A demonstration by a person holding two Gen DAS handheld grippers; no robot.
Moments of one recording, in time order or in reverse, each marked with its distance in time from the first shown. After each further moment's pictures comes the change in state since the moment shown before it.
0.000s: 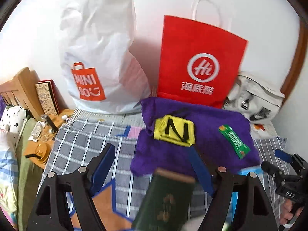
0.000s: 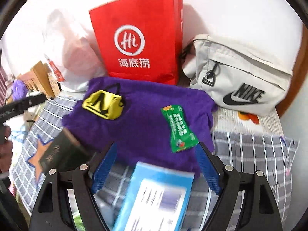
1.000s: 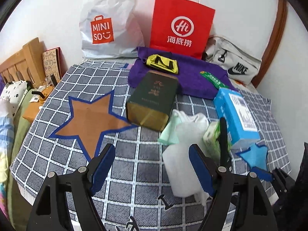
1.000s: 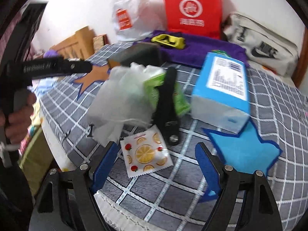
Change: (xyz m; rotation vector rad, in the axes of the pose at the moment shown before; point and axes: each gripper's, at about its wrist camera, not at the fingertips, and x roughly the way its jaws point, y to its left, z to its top) left arm -0.079 0.002 -0.175 -0.005 0.077 -0.055; right arm -0.059 0.084 -0.216 -0.214 0.046 0.147
